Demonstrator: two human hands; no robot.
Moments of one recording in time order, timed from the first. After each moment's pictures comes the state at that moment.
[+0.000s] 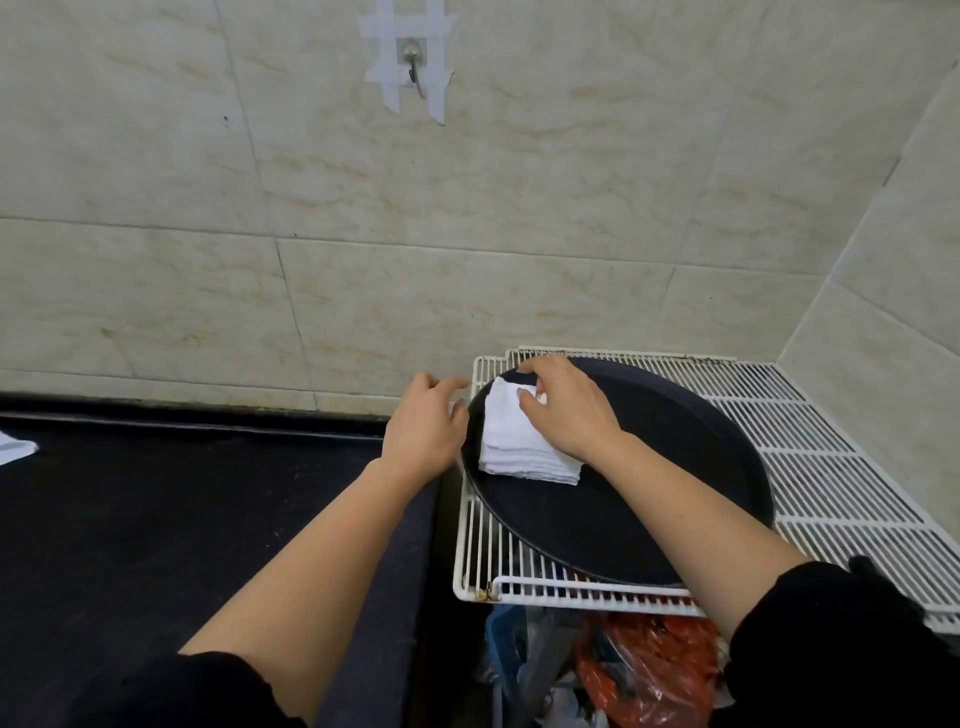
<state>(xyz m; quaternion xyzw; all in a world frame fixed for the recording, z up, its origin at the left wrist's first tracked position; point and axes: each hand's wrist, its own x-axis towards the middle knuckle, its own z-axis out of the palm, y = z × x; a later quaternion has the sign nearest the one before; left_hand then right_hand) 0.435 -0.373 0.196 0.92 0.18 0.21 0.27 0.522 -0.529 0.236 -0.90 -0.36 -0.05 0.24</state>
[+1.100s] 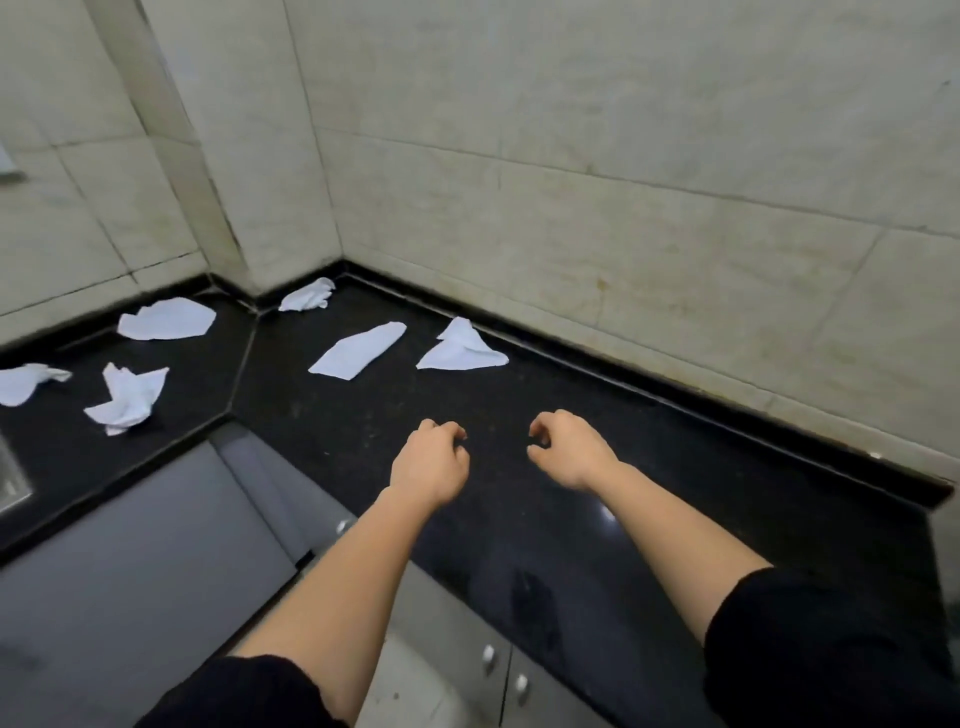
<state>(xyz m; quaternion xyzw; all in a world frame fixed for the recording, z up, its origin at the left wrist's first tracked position) -0.042 0.011 0.136 0.83 0.51 0.10 0.22 0.134 -0.058 0.142 -0.80 -0.56 0.16 0.15</state>
